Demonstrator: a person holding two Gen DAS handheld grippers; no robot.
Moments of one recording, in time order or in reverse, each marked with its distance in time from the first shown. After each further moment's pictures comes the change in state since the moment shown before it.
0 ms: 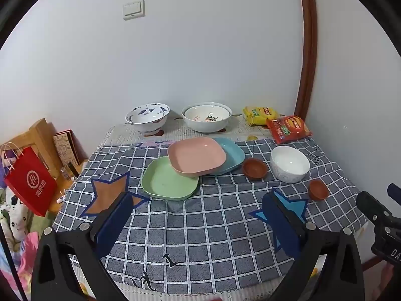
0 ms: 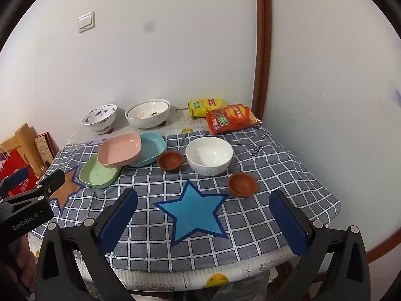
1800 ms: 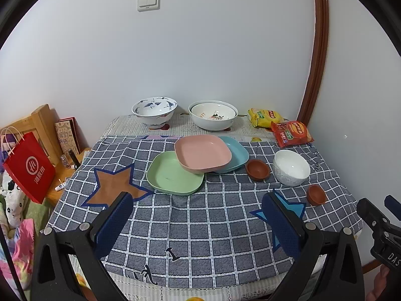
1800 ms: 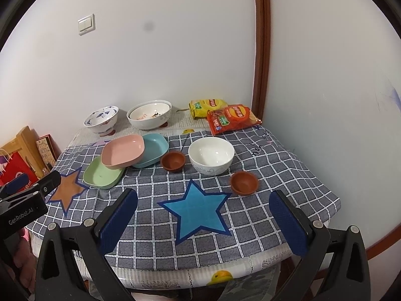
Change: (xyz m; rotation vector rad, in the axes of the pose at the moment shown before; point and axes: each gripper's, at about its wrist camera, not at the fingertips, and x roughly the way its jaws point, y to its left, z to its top) left arm -0.003 0.019 0.000 -0.061 0.060 -0.009; right arm -0.007 0.006 0.002 0.002 0.011 -0.013
